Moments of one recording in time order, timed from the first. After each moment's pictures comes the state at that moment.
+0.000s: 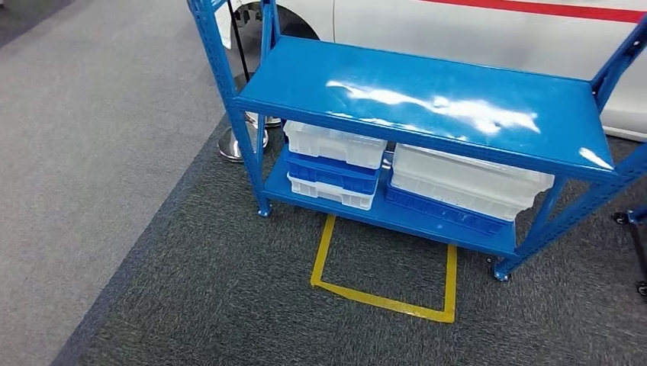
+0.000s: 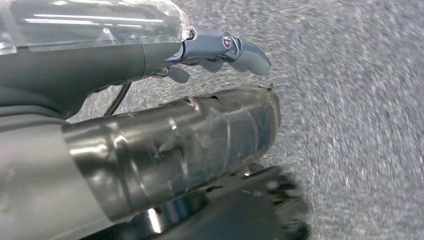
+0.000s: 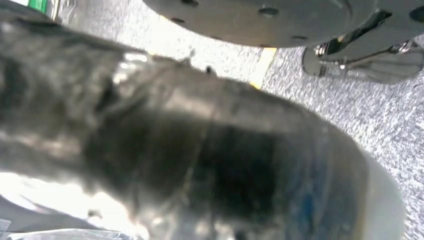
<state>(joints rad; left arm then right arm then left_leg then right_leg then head) -0.06 -0.23 1.03 -0.21 -1.30 0.35 -0.33 -0.06 0.24 -1.09 -0.23 1.10 -0.32 -0.13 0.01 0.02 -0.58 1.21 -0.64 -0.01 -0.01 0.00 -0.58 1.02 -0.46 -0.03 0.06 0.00</state>
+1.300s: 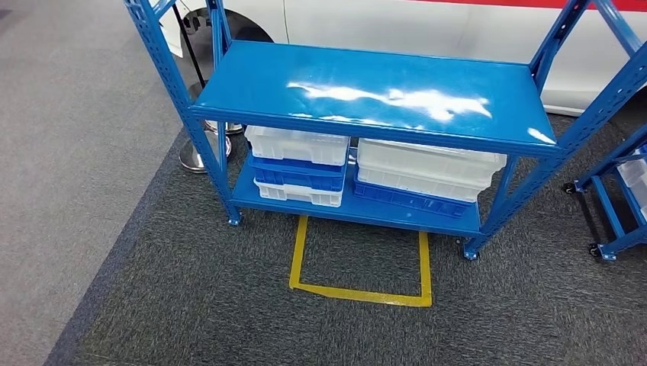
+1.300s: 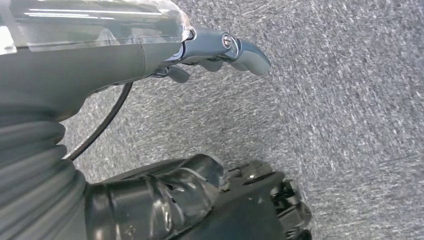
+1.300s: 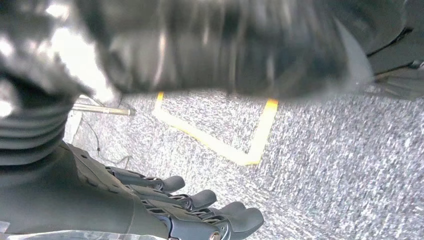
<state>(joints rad) -0.06 -0.23 1.02 -0.21 -1.32 0.34 -0.35 -0.07 0.25 -1.09 -0.23 1.11 -0.28 -0.06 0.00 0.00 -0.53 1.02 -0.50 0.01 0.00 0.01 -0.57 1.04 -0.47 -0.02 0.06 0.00</state>
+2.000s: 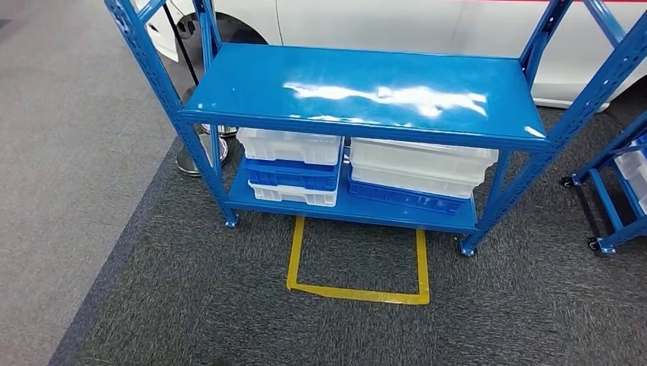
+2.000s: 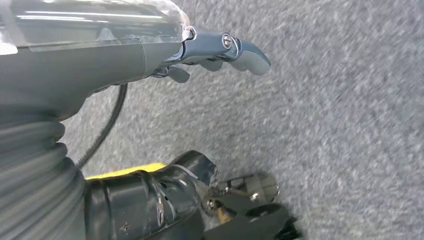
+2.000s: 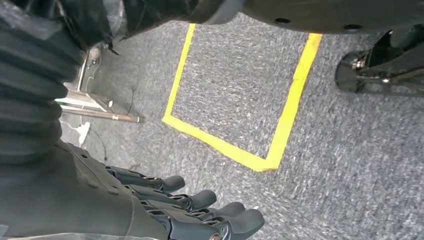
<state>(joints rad) -0.04 -0.17 0.76 -0.28 -0.95 0.25 -0.26 0.02 0.19 -0.82 -0.23 0.81 -0.20 -0.05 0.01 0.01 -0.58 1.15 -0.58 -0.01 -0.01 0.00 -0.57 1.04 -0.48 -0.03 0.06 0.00</state>
